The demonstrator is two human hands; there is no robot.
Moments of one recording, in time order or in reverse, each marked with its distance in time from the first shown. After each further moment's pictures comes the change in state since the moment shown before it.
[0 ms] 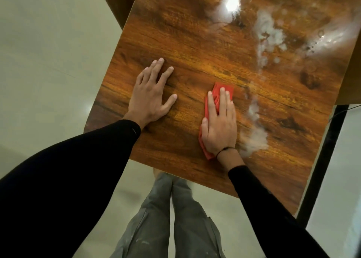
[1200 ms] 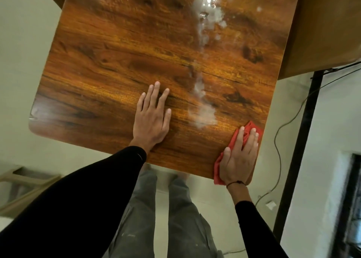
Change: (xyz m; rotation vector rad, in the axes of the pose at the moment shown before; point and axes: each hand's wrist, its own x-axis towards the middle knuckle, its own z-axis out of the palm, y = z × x) left_hand -0.065 0.189 0.058 -0.063 -0.027 -0.042; right_hand -0.188 0.187 -0.006 0.052 0.100 0.508
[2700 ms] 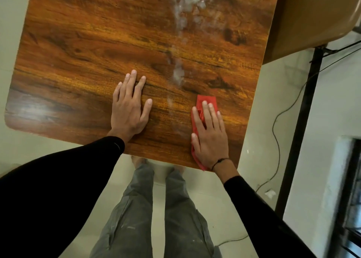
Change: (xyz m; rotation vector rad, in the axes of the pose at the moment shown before) left_hand 0.000 0.005 0.004 0.031 0.056 -0.004; right_hand 0.028 -0.004 0.002 0.006 -0.095 -0.542
